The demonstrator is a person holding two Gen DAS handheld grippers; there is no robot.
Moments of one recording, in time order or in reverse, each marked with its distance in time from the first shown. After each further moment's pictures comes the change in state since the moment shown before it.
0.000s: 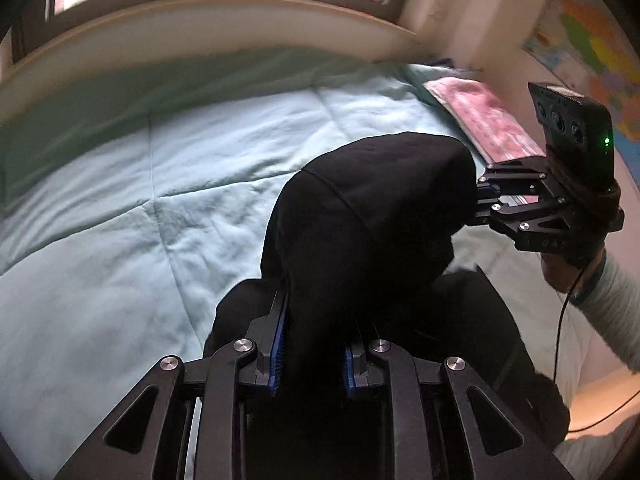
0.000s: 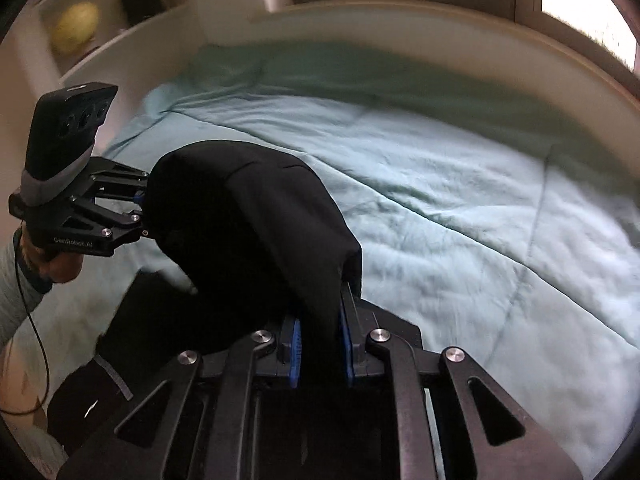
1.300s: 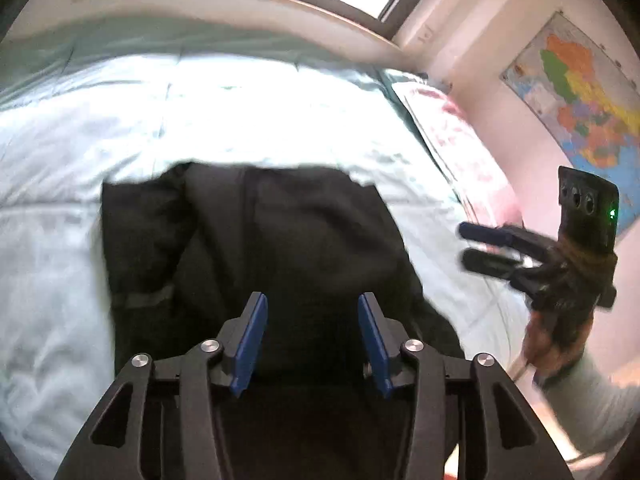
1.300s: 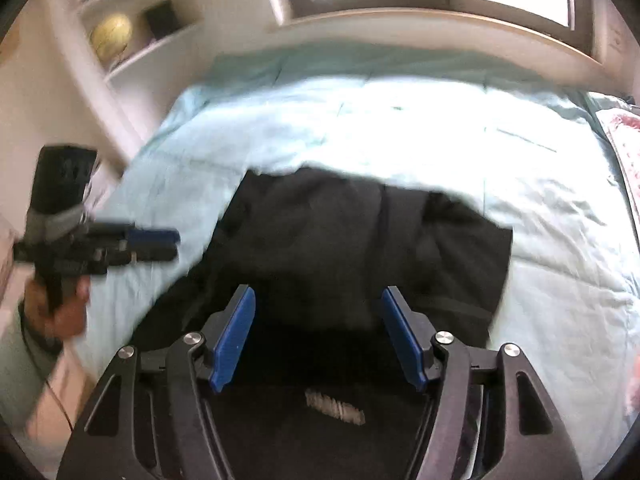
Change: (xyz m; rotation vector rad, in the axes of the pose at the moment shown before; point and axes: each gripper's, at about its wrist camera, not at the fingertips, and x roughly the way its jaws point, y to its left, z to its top) left arm -0.115 -0.140 -0.205 -0.279 -0.063 -0.070; right arm -0.158 0.147 -0.184 0.225 -0.058 -0.057
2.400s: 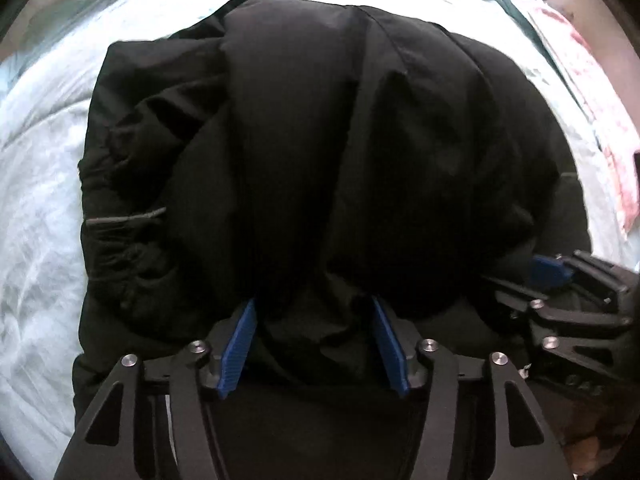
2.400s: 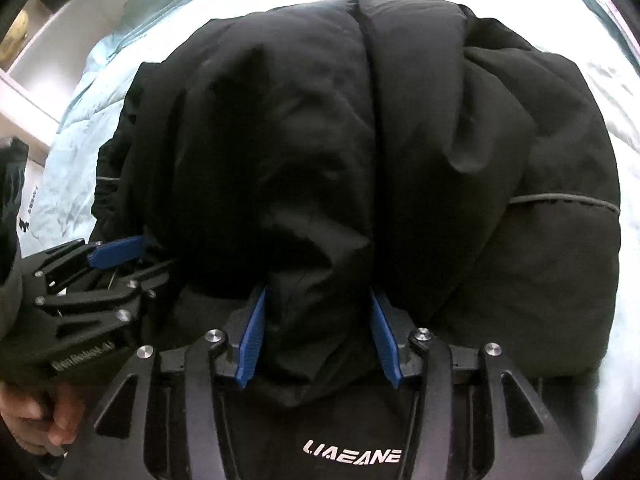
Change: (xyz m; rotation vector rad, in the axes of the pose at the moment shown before) left arm 0.158 0.016 -0.069 -0.069 0.260 0.424; right arm 0.180 -0.013 -0.066 0.206 0.315 -0.070
